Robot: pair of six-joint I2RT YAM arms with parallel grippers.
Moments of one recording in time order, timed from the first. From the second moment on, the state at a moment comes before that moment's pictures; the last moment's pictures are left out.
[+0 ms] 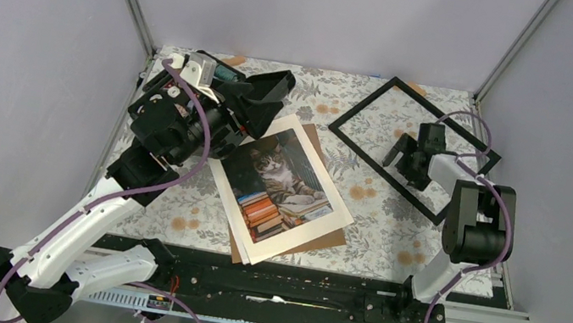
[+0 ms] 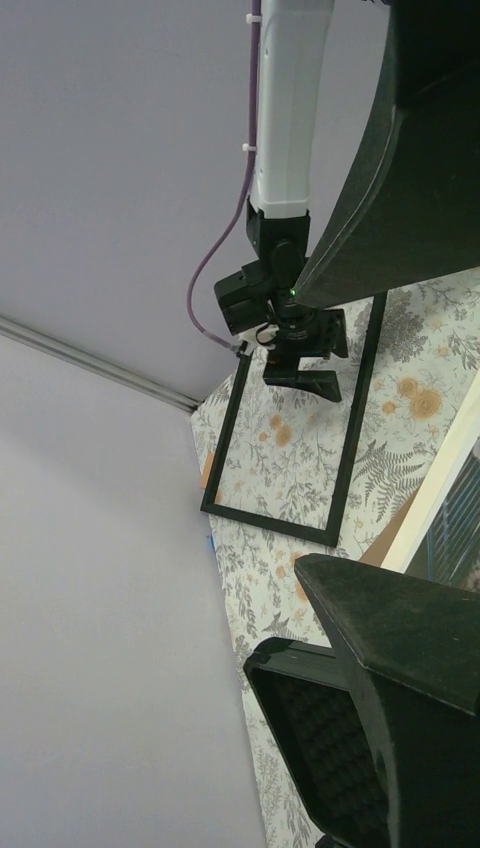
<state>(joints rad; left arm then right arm) -0.65 0.91 1.09 0.02 0.02 -0.34 0.00 1.74 1.04 -0.33 0.02 0.50</state>
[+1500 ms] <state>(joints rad) -1.04 1.20 0.77 -0.26 0.04 -0.65 0.28 0.92 0.39 -0.35 -0.36 0.77</state>
